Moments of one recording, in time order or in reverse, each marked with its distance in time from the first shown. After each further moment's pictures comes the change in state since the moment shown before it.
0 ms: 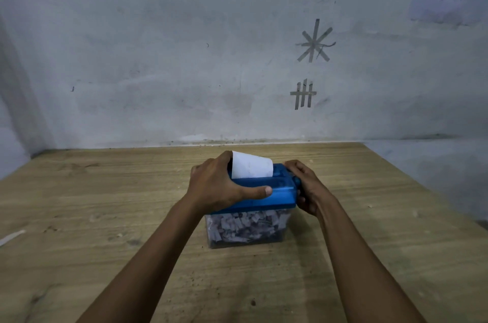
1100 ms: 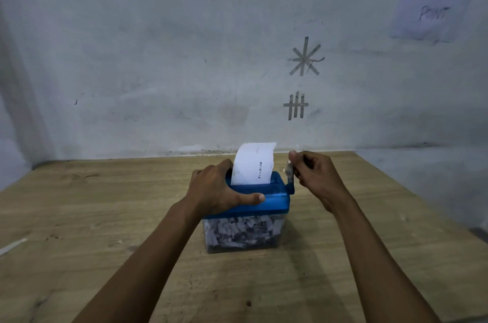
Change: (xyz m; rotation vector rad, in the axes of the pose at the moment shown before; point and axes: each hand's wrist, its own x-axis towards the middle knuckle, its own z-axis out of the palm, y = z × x) left_hand 0.003 0.002 0.000 0.086 -0.095 0.004; right_hand -0.051 -0.046 -0.014 -0.348 0.065 -0.500
